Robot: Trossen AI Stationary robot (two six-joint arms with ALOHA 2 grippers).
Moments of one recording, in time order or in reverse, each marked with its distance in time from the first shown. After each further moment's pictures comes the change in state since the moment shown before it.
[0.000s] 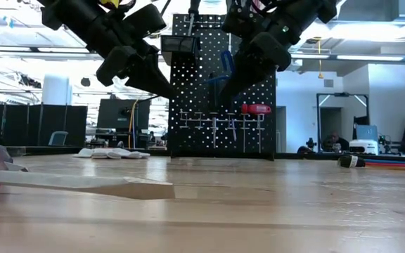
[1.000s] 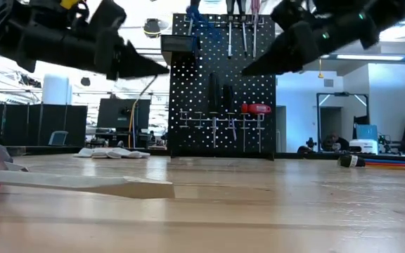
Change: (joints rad) left arm 0.002 -0.002 -0.412 0.985 0.008 -0.062; right arm -0.055 -0.326 -0.482 0.600 -0.044 -0.010
